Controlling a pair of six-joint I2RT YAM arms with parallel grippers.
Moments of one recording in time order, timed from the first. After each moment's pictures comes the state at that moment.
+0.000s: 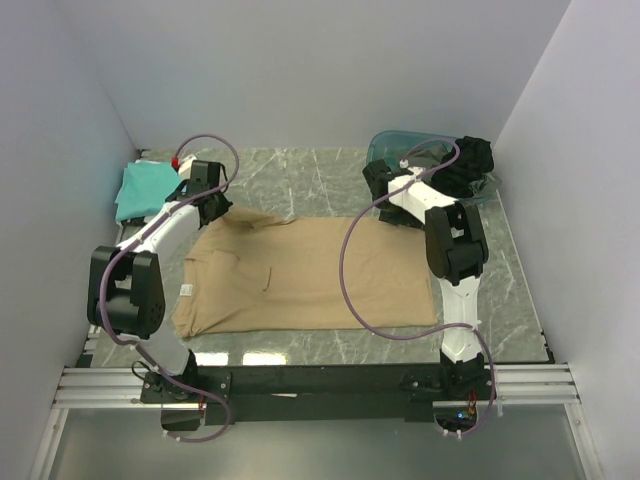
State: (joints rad) left arm -0.16 1.64 1.18 -0.33 -0.30 -0.70; right arm 0.33 2.18 1.67 -0.88 0.73 0.71
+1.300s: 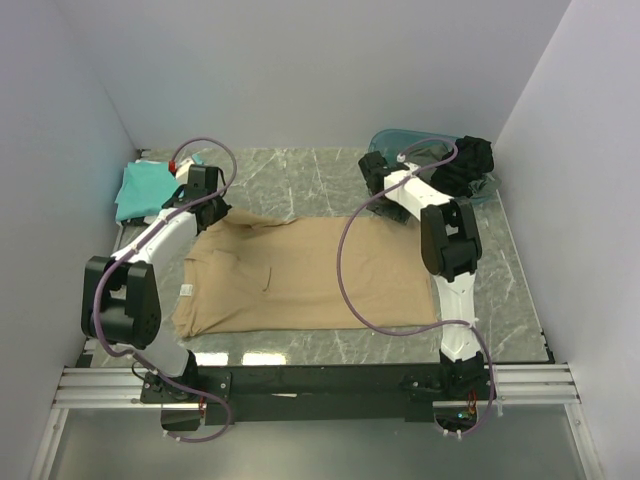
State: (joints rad) left arm -0.17 1.58 1.12 -0.31 -0.29 -0.72; right arm 0.33 2.24 1.78 -0.83 0.57 0.82
